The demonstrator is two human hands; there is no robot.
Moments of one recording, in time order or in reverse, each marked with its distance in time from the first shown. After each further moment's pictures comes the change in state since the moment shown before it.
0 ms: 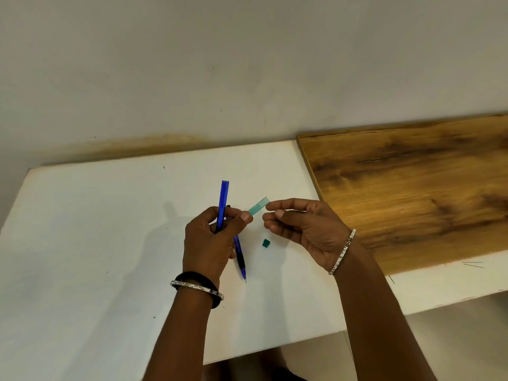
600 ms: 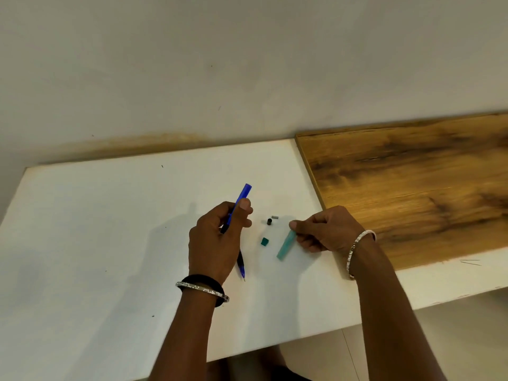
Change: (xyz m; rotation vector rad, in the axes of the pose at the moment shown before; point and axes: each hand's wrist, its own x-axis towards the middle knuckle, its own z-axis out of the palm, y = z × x) left_hand -0.008 0.001 0.005 0.327 -0.018 0.197; right_hand 0.003 0.000 -0.037 -0.541 0.243 0.080
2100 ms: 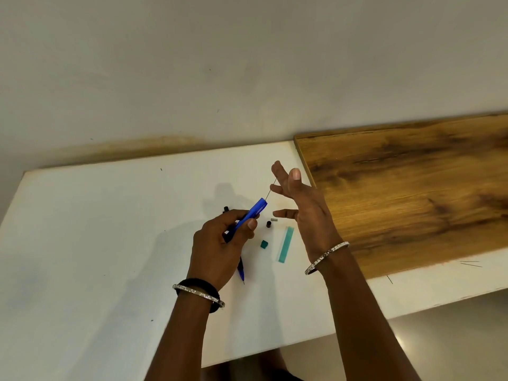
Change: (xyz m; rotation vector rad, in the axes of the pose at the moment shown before) left_hand 0.002 -0.004 0.001 0.117 -0.139 0.023; right_hand 0.004 -0.026 0.046 0.196 0.031 -0.459
